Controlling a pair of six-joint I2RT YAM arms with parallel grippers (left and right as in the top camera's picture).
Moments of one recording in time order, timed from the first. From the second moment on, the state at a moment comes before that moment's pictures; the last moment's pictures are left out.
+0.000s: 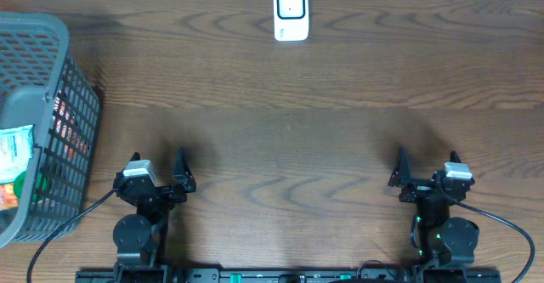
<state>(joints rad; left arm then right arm) -0.01 0.01 0.03 -0.14 -0.04 -0.20 0.00 0.01 0.01 -0.07 0.06 0.09</state>
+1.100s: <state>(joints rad) -0.01 0.01 0.03 -0.14 -0.04 -0.20 0.00 0.01 0.01 -0.07 0.06 0.09</state>
